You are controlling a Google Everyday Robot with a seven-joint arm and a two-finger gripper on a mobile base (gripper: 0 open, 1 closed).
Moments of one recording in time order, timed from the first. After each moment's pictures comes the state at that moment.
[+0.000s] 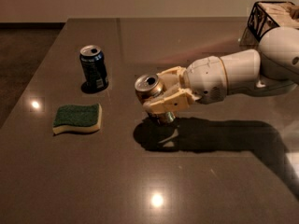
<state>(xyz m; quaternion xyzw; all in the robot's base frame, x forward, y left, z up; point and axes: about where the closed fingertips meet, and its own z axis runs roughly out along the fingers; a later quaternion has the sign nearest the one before) 0.468 -0.012 0.925 -0.57 0.57 0.41 0.42</state>
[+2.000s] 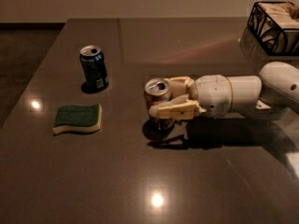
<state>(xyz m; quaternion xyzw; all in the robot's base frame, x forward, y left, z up) 0.468 -0.025 0.908 -0.51 0.53 0.48 0.48</state>
